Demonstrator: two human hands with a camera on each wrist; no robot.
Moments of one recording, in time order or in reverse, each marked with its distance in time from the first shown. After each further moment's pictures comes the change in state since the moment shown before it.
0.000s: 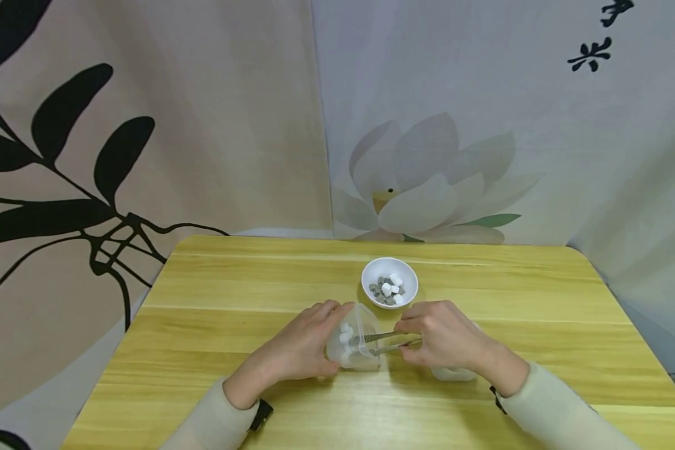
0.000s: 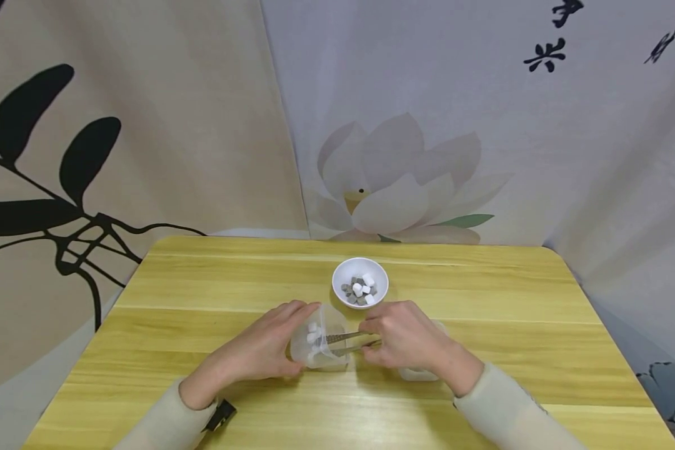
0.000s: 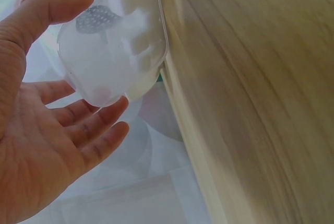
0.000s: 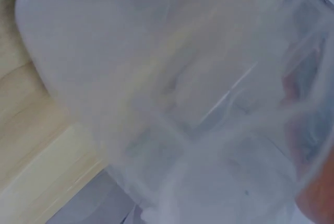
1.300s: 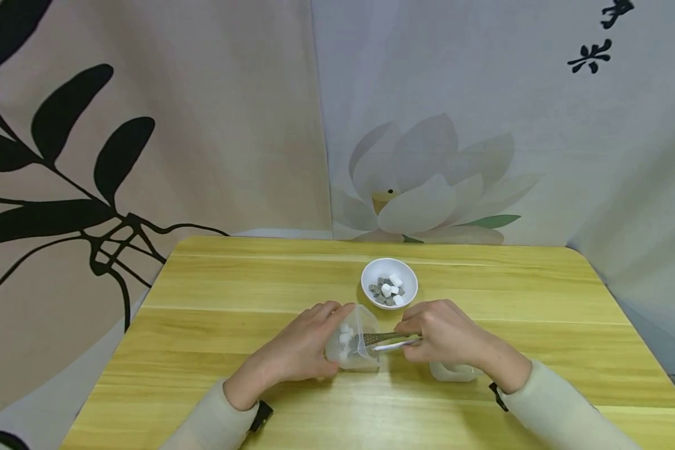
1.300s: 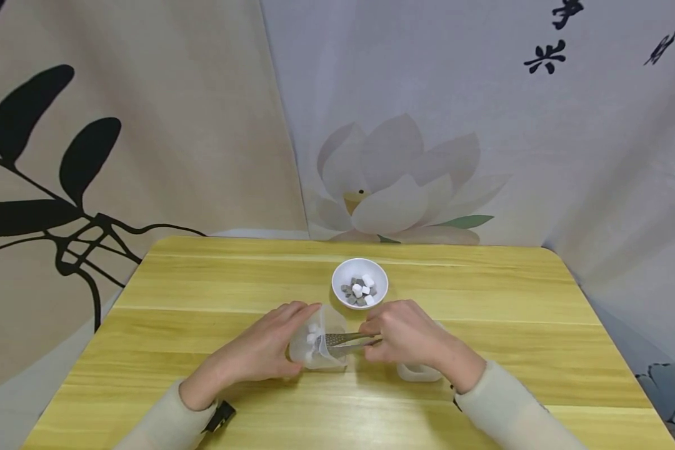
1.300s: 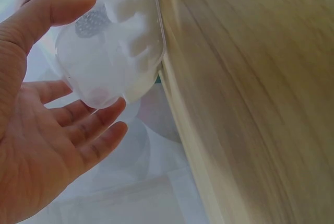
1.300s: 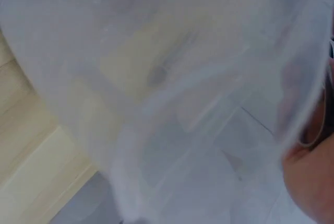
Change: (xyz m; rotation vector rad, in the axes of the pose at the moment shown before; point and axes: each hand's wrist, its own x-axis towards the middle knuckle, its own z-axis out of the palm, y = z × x) left_hand 0.000 -0.001 0.001 -0.009 0.005 0.019; right_hand 0.005 0.002 -0.008 0.105 -0.127 0.053
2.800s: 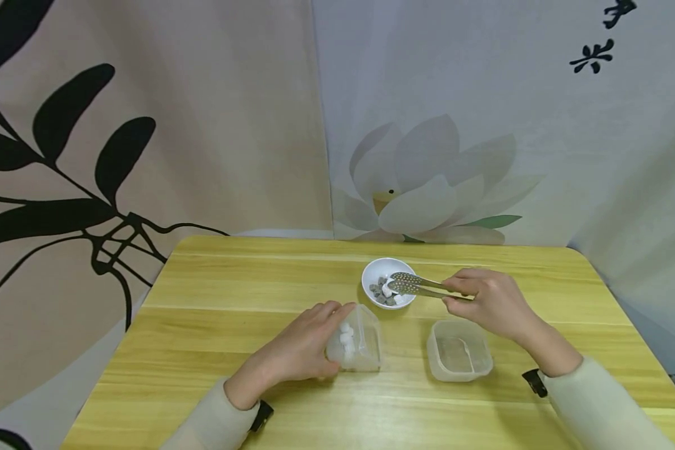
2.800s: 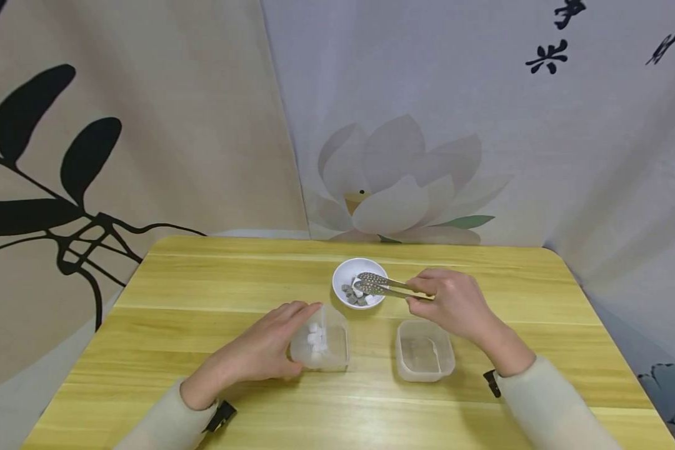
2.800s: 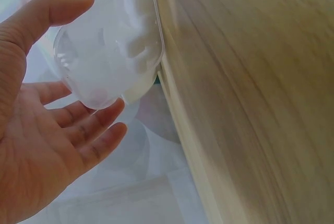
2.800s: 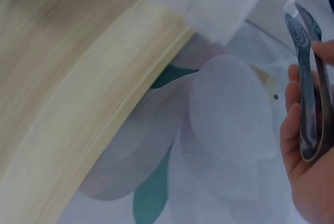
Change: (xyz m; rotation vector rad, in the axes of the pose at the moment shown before) left_hand 0.000 0.001 0.001 0.017 0.011 0.003; right_hand -0.034 0.047 -0.042 -0.127 0.352 0.106
